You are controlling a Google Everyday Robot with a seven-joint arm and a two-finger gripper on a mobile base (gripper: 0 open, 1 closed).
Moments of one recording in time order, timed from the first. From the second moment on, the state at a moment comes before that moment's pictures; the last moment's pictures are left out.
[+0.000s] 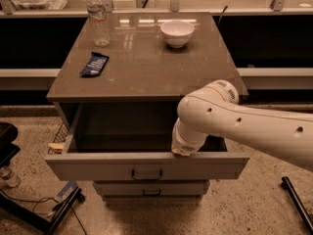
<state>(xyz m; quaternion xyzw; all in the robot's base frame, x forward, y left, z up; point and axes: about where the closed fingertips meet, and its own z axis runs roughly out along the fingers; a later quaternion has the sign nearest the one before) 0.498 -0.076 0.657 -0.66 0.74 -0.01 0.13</state>
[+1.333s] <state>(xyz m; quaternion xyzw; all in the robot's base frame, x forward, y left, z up) 0.521 -0.068 0.676 -0.66 0.74 -0.02 0.14</state>
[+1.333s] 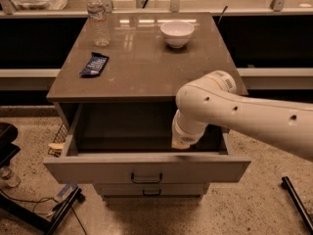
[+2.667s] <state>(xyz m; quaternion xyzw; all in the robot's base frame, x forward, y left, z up) 0.529 -0.098 0.605 -0.60 0.78 0.06 0.16</state>
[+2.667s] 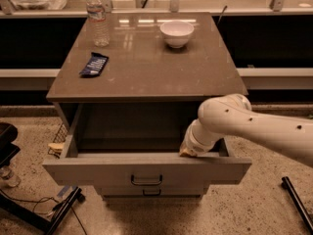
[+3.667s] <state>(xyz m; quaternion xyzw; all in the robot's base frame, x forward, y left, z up) 0.466 -0.115 0.614 -0.56 0.81 0.05 0.14</state>
